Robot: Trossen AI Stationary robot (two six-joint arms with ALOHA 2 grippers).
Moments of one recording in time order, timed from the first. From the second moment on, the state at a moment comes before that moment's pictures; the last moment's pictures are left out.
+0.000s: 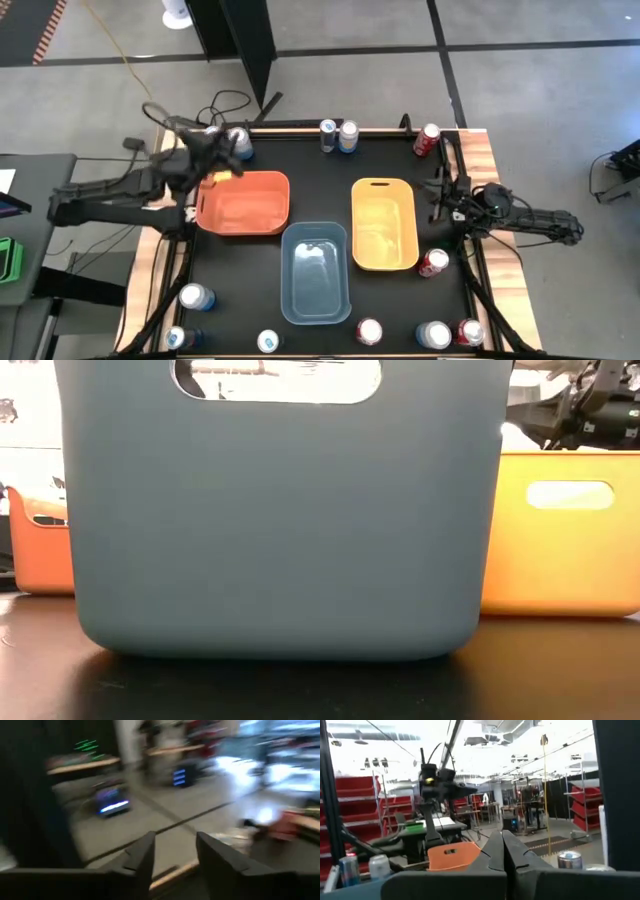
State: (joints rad) left arm 0.19 0.74 0.83 -0.20 -0.93 -0.07; right arm -0.13 0.00 0.02 0.32 0.19 0.04
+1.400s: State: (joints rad) left arm 1.01 1.38 1.27 -0.84 -0.03 0.33; right arm -0.15 0.01 0.12 0.38 0.19 -0.06
